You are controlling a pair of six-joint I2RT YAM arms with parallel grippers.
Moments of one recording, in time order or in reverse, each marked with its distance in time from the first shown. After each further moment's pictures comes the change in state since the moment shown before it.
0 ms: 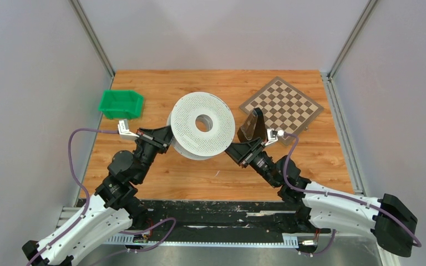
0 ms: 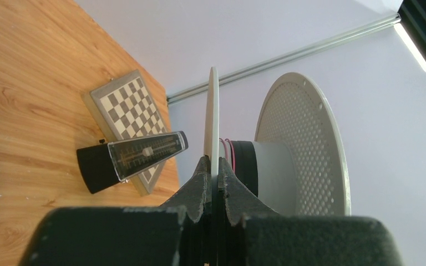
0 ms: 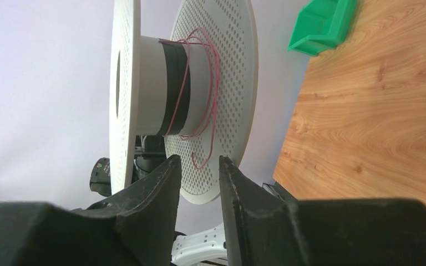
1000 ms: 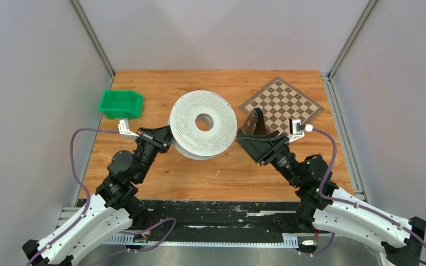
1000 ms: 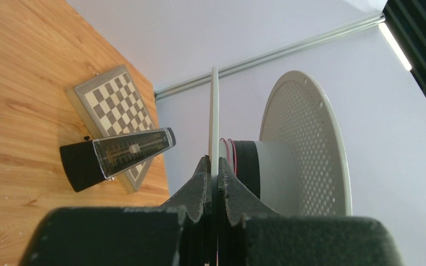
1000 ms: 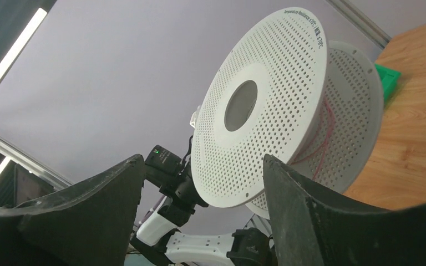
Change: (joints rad) left arm -0.002 0.005 -0.002 0.026 0.014 -0.025; right arm -0.004 -0.317 0.146 -0.243 -0.056 -0.306
